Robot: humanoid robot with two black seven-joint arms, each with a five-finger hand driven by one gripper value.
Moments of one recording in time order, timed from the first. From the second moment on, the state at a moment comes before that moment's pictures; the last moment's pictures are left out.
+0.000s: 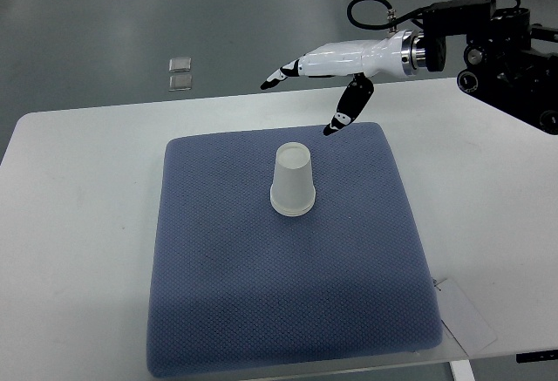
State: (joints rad) left arm -0.06 0.00 -0.05 -0.14 0.05 0.18 -0.04; right arm 1.29 -0.48 0.25 1.04 -1.49 0.35 0.46
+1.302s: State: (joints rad) left arm -0.06 0.00 -0.05 -0.14 0.05 0.18 -0.04; right arm 0.77 -0.49 0.50 0.83 -0.50 -0.21 0.14
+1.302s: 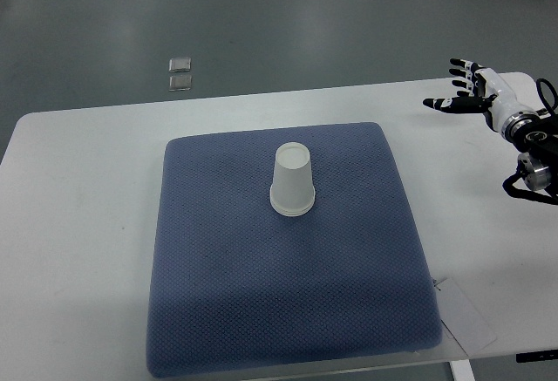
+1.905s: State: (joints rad) left arm -0.06 0.00 -0.05 -0.14 0.05 0.18 -0.04; right arm 0.73 -0.45 0.52 0.82 -0.39 -0.27 0.21
